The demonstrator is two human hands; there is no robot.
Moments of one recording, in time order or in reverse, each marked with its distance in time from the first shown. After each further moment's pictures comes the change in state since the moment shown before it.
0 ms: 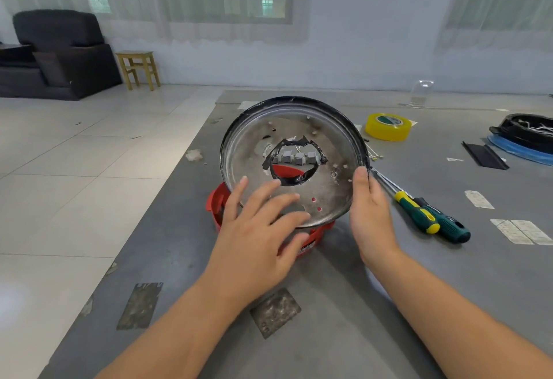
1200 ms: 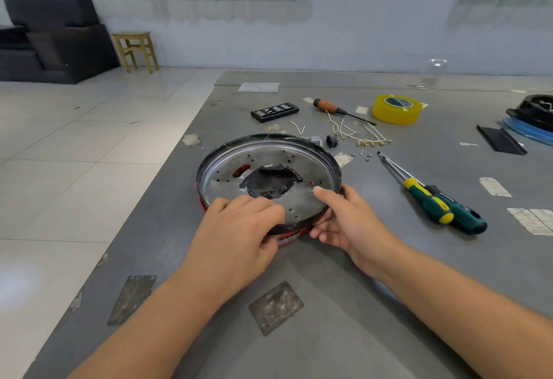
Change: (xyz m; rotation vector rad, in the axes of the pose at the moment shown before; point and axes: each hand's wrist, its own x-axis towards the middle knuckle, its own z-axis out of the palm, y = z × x) left_hand -0.006 -0.014 -0.014 0.042 -0.311 -0.150; right_hand -0.015 0.006 0.009 0.090 -0.406 0.367
